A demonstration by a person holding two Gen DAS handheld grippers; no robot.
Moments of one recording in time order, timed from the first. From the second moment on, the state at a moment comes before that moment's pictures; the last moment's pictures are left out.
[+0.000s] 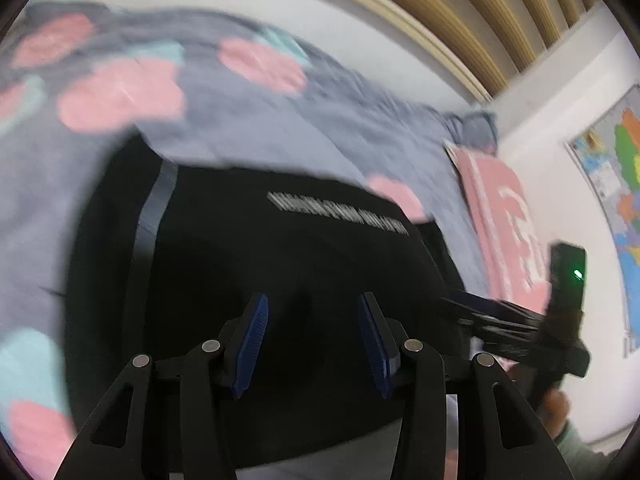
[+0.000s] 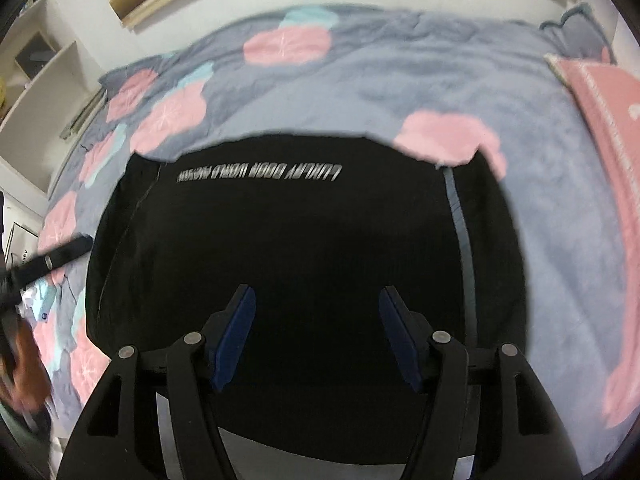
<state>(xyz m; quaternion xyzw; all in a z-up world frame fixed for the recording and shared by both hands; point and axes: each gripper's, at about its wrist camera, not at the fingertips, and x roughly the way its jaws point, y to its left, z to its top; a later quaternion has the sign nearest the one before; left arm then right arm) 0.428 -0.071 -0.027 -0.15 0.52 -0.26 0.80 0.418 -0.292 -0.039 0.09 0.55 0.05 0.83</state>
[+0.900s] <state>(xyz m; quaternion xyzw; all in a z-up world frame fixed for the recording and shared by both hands) 0.452 -0.111 -0.083 -0.11 0.53 -0.16 0.82 0.503 -0.273 -0.089 0.04 0.55 0.04 0.84</state>
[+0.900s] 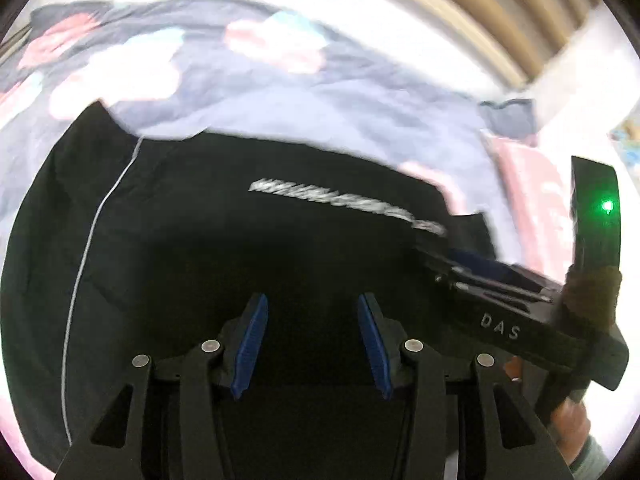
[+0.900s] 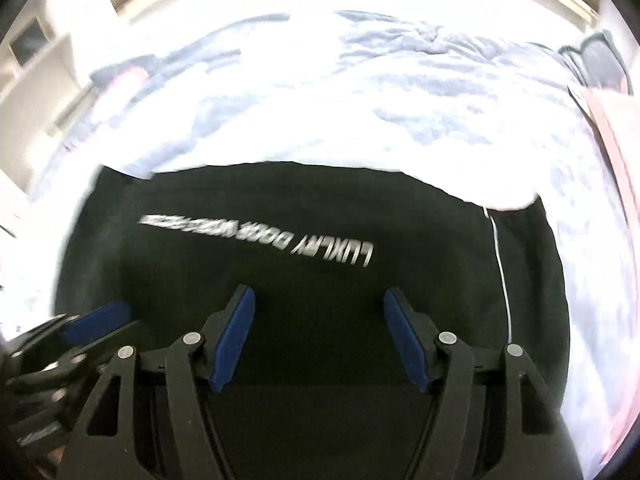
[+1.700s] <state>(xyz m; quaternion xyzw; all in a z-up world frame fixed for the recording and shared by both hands) 0.362 -0.065 -0.113 -0.07 0.59 -0.19 0.78 0.384 -0.273 -0.114 0.05 0.61 0.06 0.78</state>
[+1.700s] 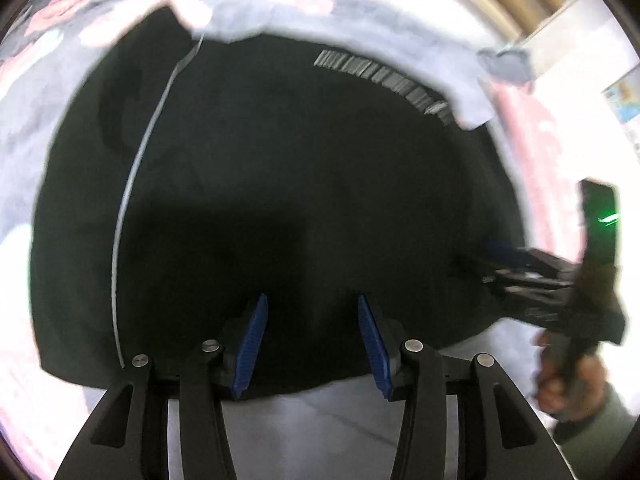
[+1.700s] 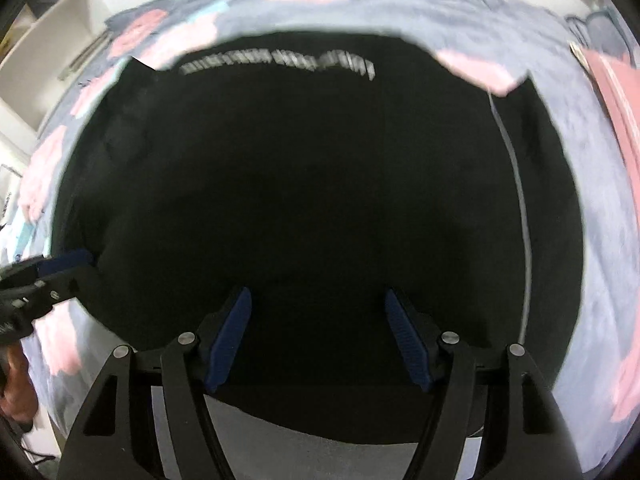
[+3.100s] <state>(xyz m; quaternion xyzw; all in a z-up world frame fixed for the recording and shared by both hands) 0.457 0.120 -0.129 -0.31 0.58 -0.14 0.74 0.400 -0.523 -0.110 0.25 0.60 -0.01 0.76</state>
